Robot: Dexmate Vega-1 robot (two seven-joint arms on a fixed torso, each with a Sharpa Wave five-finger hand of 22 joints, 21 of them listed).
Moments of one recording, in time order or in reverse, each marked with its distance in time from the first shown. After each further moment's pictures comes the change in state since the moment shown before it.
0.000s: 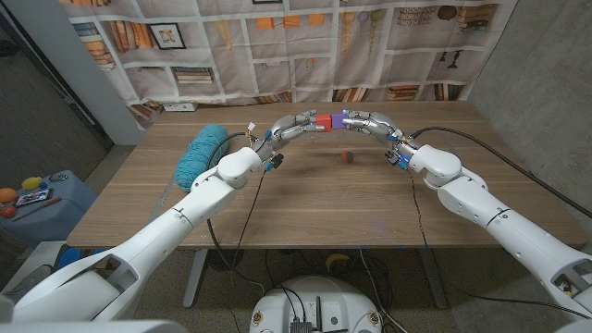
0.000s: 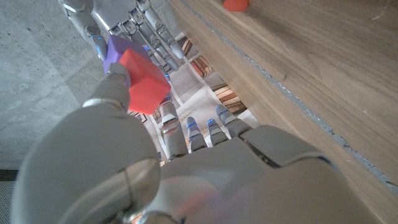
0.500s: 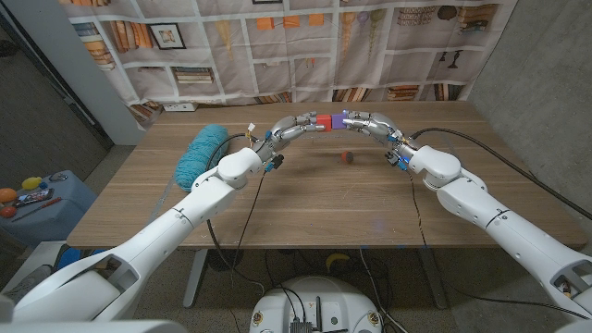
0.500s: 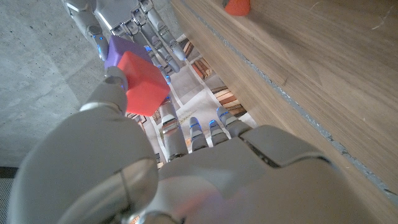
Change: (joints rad) left arm 0.000 -0.004 0.000 0.006 -0.021 0.001 -0.011; left_hand -0.040 -0.011 -0.015 0.009 0.000 -0.010 0.010 0.000 0.000 -0.013 0.040 0.000 0.000 -0.018 0.015 0.000 0.000 -0.016 0.009 0.000 0.000; right arm -0.006 0.002 0.001 0.001 0.001 0.008 -0.006; right_hand 0.000 0.000 -0.003 0.000 0.000 0.003 0.003 0.000 -0.006 0.000 0.000 0.000 0.000 0.000 0.000 0.000 0.000 0.000 0.000 0.000 0.000
